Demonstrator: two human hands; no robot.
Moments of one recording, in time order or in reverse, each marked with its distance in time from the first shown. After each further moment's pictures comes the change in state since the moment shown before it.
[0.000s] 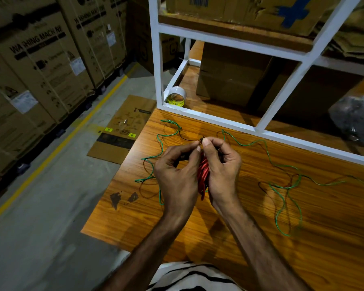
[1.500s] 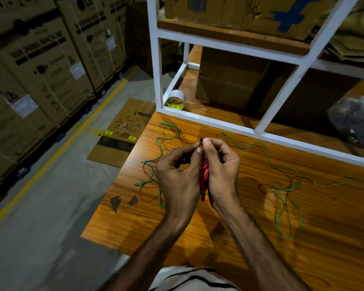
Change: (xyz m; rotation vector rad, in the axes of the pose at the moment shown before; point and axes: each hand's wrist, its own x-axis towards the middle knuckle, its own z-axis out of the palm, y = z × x) left_hand 0.002 0.002 0.005 0.054 0.010 -0.027; right_hand 0.006 0.000 0.003 0.068 0.029 0.050
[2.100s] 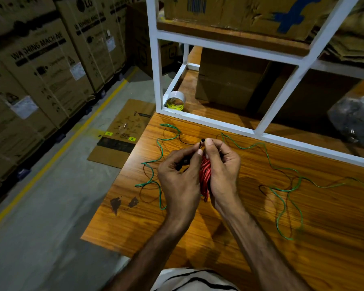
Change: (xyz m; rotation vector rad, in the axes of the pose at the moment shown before) left_hand 0.000 -0.003 0.004 -0.118 0.000 -0.055; right_hand 0.004 0.004 -0.003 -0.026 -0.026 0.040
